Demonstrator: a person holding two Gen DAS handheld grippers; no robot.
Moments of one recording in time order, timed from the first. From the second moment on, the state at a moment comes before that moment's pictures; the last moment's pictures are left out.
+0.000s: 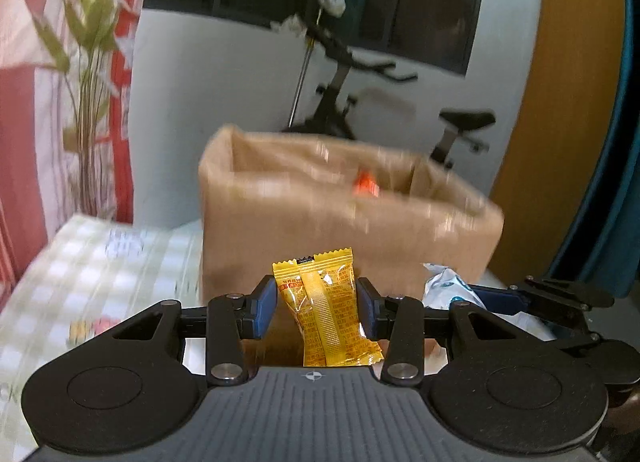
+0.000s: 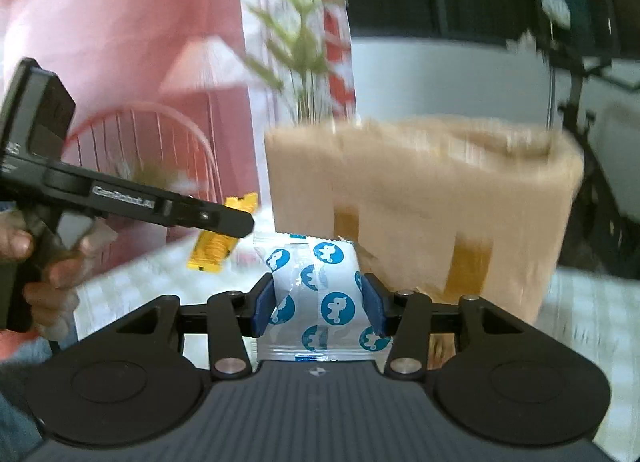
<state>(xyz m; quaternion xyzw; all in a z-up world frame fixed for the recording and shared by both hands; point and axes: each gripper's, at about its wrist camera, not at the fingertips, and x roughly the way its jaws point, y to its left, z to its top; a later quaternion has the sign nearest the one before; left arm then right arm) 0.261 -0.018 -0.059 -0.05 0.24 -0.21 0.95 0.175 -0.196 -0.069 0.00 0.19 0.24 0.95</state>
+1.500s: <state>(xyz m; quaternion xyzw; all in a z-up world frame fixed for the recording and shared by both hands) 0.287 -0.001 -0.038 -0.03 0.23 -0.17 0.96 0.205 -0.209 -0.027 0.00 0.13 0.14 0.98</state>
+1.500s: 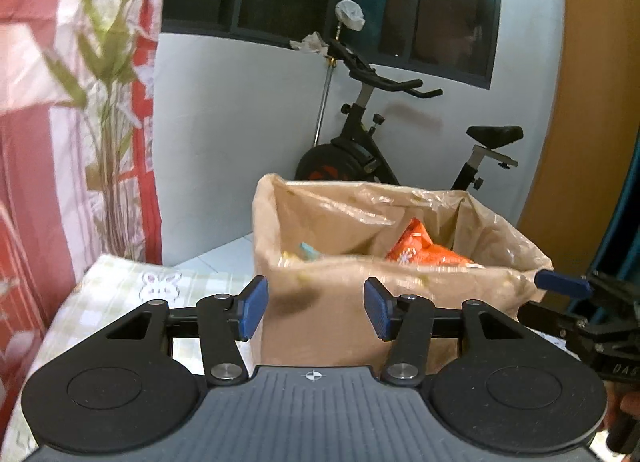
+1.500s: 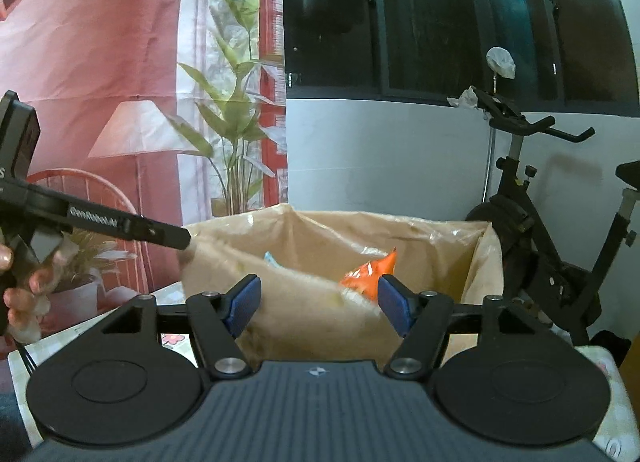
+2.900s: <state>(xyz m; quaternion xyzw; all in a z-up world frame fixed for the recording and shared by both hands) 0.275 0.000 -0.149 -0.03 0.37 -0.14 0.92 0.199 -0.161 -0.181 -0.07 0.36 0.24 0.90</state>
